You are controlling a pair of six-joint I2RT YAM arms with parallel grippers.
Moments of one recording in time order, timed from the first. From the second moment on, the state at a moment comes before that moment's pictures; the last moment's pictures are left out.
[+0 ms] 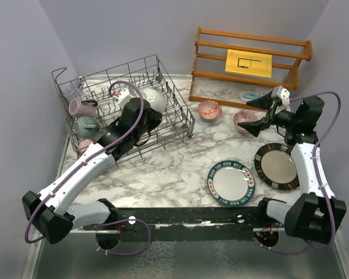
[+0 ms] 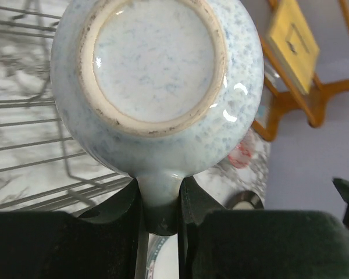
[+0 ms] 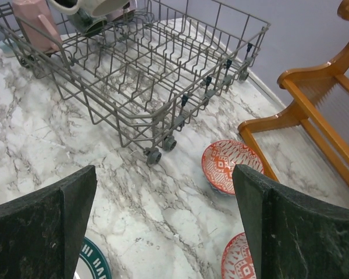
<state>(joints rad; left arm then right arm) -0.66 1.15 1.17 -0.44 -0.32 -1.02 -0.24 1.15 0.91 0.11 -1.35 -0.26</state>
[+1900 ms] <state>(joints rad) -0.52 1.75 1.45 -1.43 -0.71 -1.91 -0.24 1.21 0.85 0.21 -1.39 -0.17</state>
